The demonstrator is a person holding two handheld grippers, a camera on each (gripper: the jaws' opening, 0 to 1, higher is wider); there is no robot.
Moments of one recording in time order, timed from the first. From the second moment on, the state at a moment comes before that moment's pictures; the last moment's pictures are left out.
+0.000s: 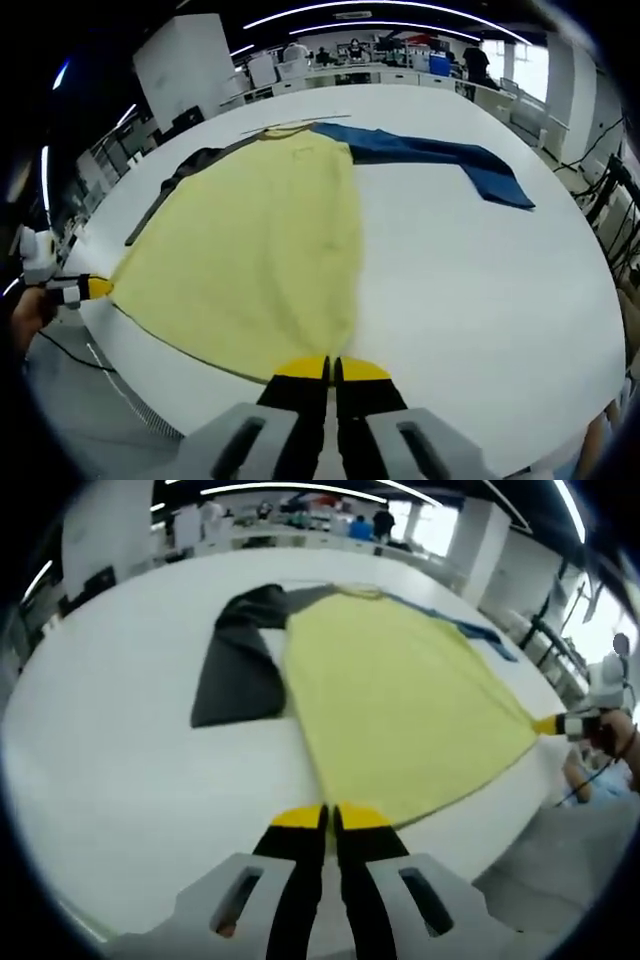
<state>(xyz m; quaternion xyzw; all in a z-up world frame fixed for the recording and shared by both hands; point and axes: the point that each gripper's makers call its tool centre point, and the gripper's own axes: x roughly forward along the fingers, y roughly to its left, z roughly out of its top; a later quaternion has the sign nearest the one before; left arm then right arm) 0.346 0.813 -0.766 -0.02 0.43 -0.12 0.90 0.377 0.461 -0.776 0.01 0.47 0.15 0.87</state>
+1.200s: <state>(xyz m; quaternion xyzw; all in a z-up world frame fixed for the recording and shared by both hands) 0.360 0.817 -0.730 -0.01 0.35 -0.13 0.93 0.402 0.460 -0.740 0.03 0.42 0.17 0.89</state>
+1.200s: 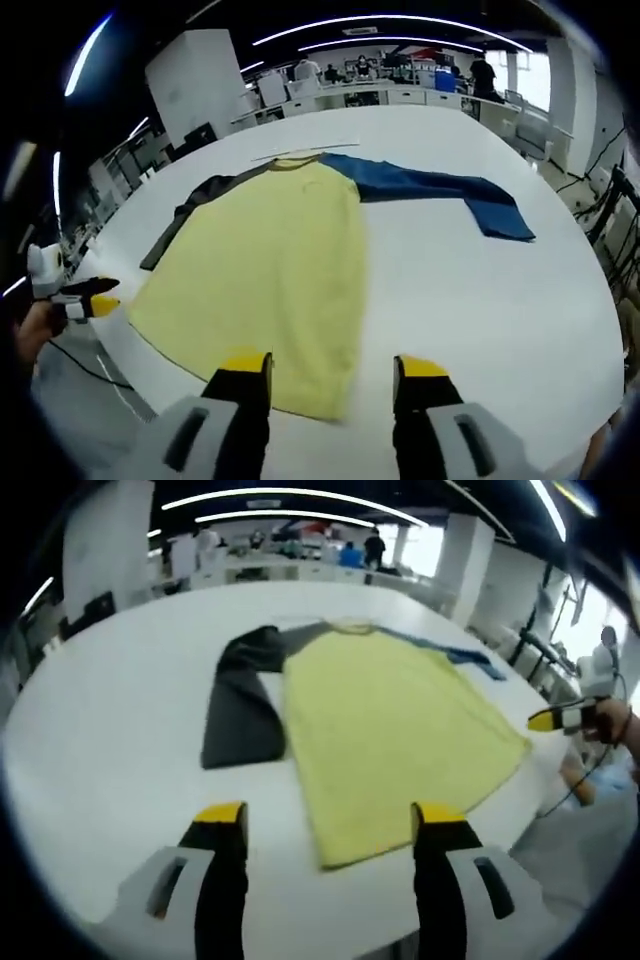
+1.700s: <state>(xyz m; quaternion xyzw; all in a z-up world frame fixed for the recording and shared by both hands) 0.369 0.817 -0.715 -0.01 0.32 -0.14 0.94 0.463 0.409 -0.722 0.05 0.38 0.12 0.92</state>
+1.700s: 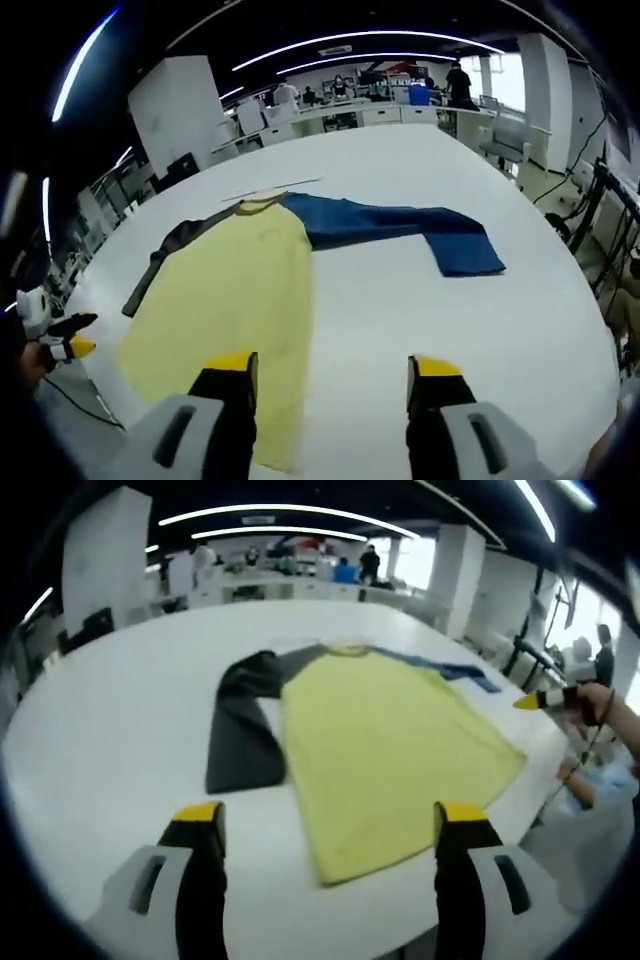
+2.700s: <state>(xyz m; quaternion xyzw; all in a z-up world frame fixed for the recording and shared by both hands) 0.379 0.811 -0.694 0.00 0.29 -0.12 0.95 0.564 0.333 -0.760 0.15 0.39 -0.03 0.91</state>
